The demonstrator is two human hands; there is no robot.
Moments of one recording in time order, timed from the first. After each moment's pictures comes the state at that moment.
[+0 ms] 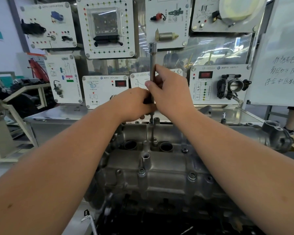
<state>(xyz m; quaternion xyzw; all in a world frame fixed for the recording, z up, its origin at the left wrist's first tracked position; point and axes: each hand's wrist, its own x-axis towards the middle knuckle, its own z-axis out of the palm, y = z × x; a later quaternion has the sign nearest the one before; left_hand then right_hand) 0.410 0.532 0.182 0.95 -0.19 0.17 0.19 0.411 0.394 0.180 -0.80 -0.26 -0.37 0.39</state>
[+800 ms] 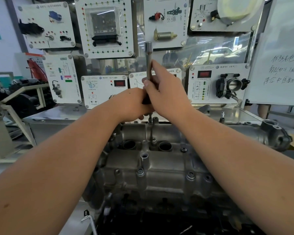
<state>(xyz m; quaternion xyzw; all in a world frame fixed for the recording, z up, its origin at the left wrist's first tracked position) 0.405 0.533 0.184 0.95 -0.19 0.16 0.19 0.404 0.395 0.180 -0.80 -0.30 -0.31 0.41</state>
